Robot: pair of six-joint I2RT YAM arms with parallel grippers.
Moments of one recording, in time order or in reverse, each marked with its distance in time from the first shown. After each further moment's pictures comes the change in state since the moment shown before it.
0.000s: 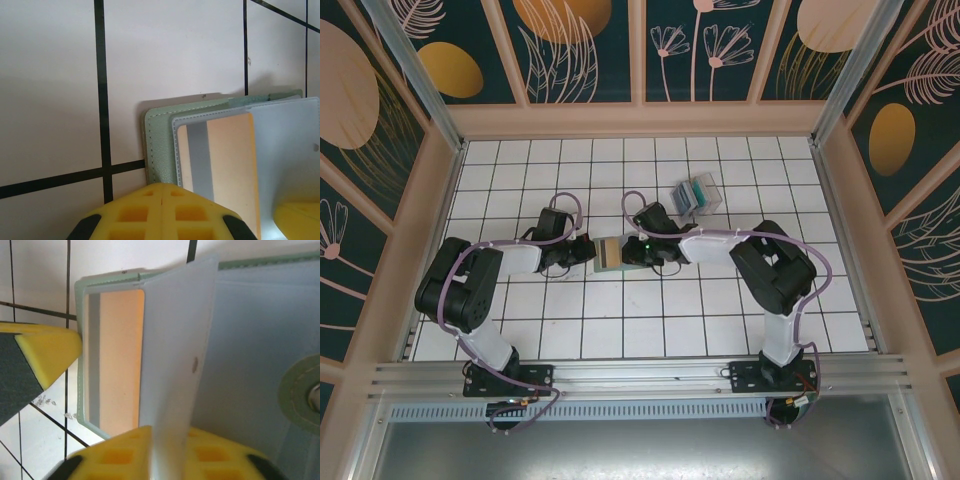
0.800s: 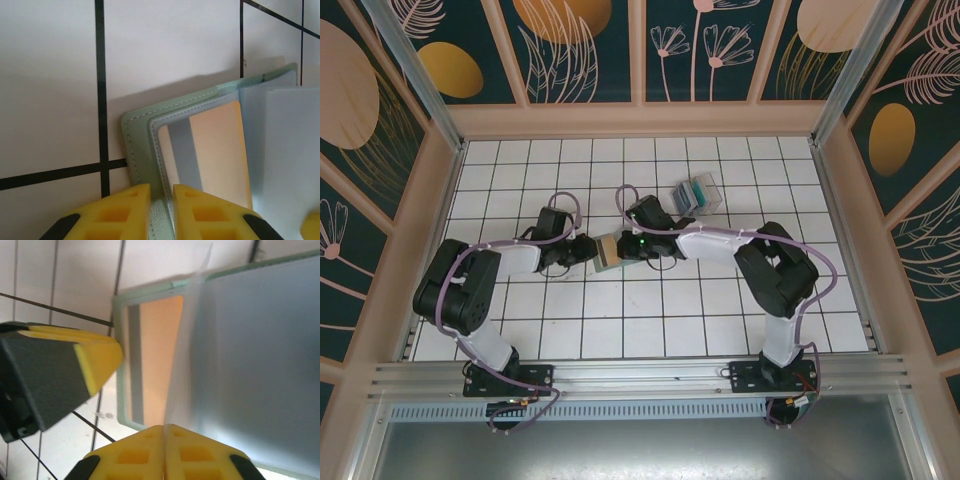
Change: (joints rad) left arm 0.008 -0.023 0.003 -0.024 -0.003 -0.019; right arm 0.031 -0.014 0.098 -0.064 0.022 -0.063
